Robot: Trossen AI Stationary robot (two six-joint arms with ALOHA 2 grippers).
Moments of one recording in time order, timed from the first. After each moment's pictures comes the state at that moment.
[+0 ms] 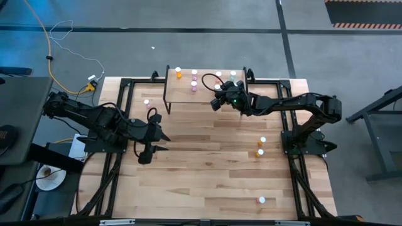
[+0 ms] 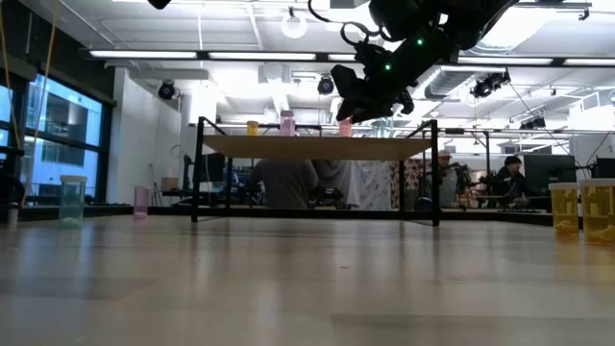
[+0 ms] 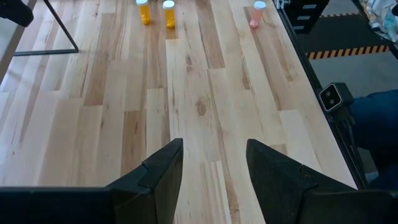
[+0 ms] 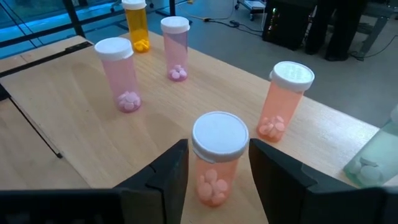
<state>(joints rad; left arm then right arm) -0.22 1.06 1.08 -0.73 -0.14 -0.16 -0.27 1.54 0.95 0.13 0.56 0.25</state>
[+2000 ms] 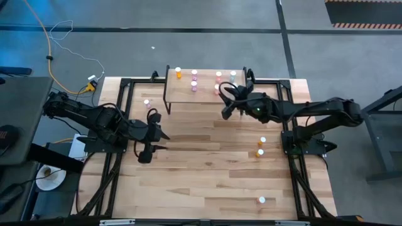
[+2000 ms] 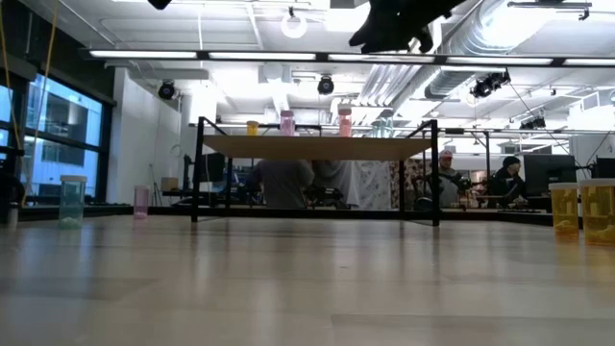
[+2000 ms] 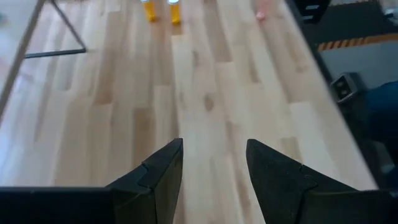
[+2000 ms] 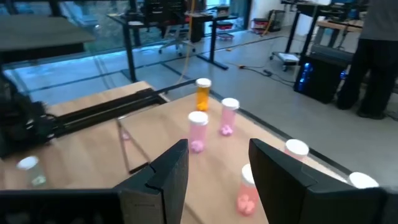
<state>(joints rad) -0.22 1.06 1.08 -0.76 -0.17 -0.13 -0.07 1.25 0.96 0.04 0.61 0.11</state>
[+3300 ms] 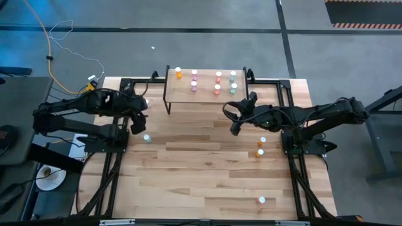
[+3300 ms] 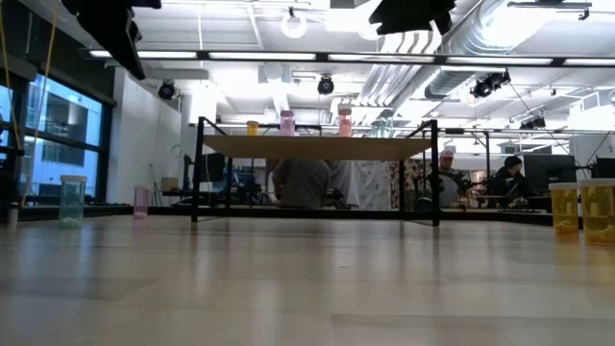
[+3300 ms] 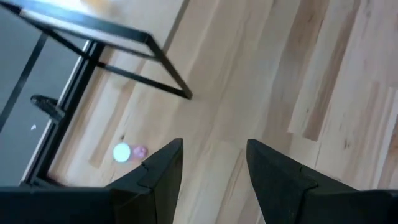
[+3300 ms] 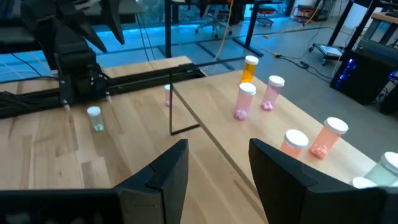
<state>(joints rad) 0.26 0.88 1.04 -1.21 -0.27 -0.12 0.11 1.15 0.96 -0.17 0.62 0.14</state>
